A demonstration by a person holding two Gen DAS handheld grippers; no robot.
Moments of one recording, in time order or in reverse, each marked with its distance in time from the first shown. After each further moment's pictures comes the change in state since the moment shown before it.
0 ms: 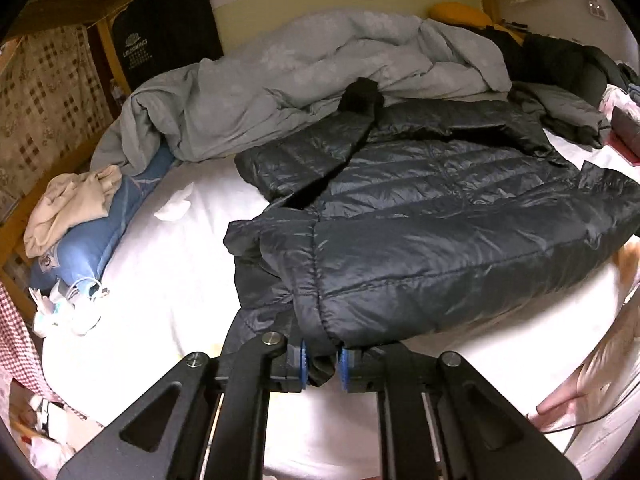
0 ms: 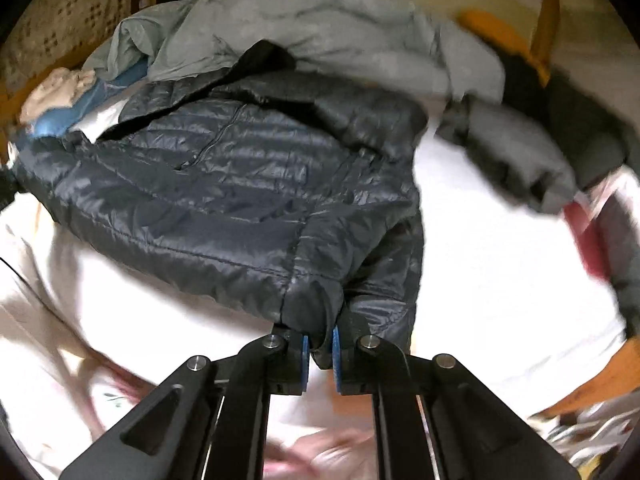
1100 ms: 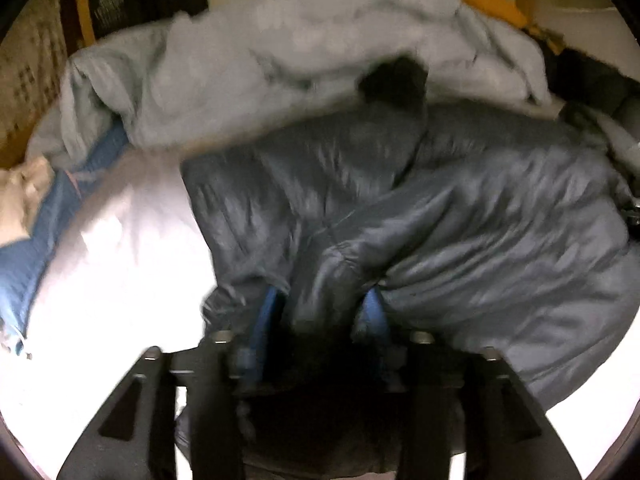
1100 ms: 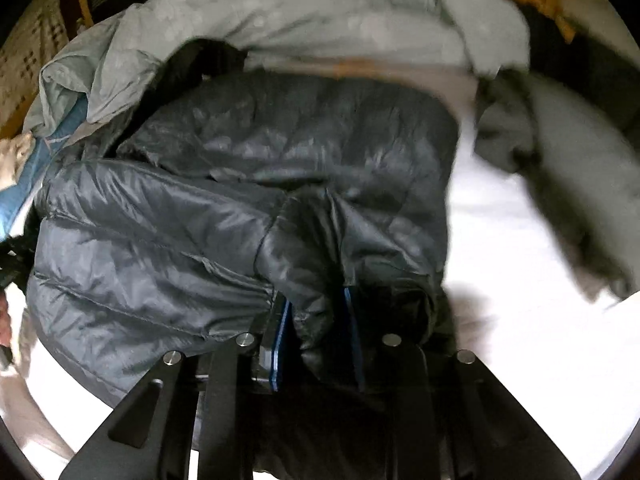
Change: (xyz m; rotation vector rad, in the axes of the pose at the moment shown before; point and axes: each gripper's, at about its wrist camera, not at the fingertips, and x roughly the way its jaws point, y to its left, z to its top) left arm 0.155 0.024 0.089 -0.084 0.023 -0.079; right arm 0.155 -0.046 0.145 0.115 0.040 0.008
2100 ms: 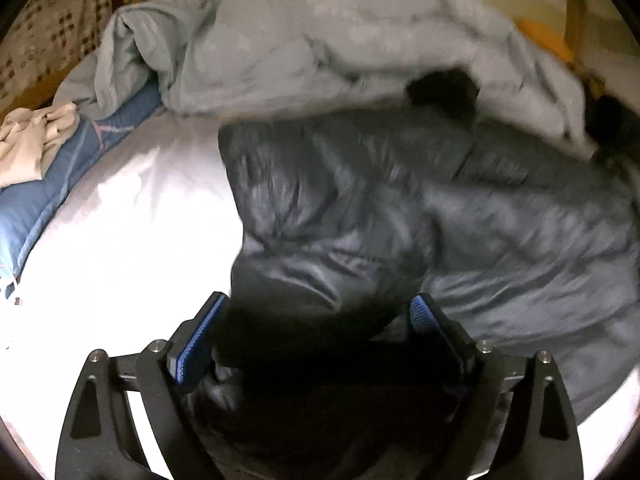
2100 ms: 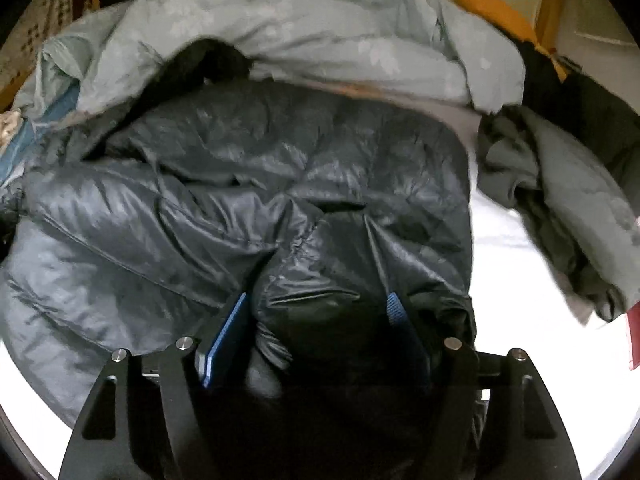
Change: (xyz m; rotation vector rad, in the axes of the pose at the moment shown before) left arm 0.011 0.023 -0.005 -0.201 0.038 0.021; right arm 0.019 0.033 0.001 -0.052 -0.084 -0.086
